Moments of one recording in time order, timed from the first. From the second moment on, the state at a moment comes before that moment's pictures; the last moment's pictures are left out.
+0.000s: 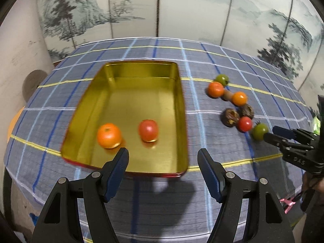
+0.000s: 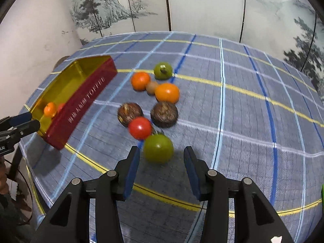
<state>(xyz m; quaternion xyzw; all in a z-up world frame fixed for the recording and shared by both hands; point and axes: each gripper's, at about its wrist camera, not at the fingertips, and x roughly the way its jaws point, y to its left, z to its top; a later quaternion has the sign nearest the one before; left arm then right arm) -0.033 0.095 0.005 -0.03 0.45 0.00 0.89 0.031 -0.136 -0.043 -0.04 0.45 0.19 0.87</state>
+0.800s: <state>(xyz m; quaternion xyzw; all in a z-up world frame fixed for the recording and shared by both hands) 0.007 0.026 -0.005 0.01 0.45 -0.04 0.89 0.051 -0.140 -0.067 -0.06 0.45 0.17 0.88</state>
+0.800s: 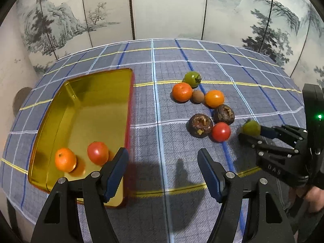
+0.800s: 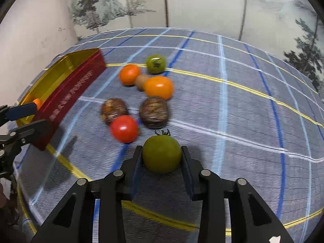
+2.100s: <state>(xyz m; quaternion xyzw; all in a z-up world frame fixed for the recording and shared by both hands) 0.076 -0.028 -0.053 0.06 0.47 -0.10 0.88 0.091 -0.207 -0.070 -0.03 0.42 0.11 0.90</state>
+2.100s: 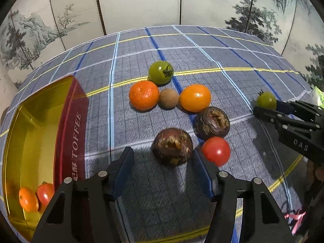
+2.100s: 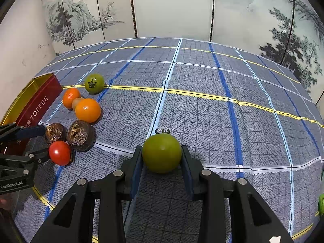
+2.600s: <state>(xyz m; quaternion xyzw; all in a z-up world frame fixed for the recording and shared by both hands) 0.067 -0.022 -0.052 0.05 0.48 -0.10 0.87 0.091 -0.206 -0.070 -0.04 0.42 0.11 0.90</state>
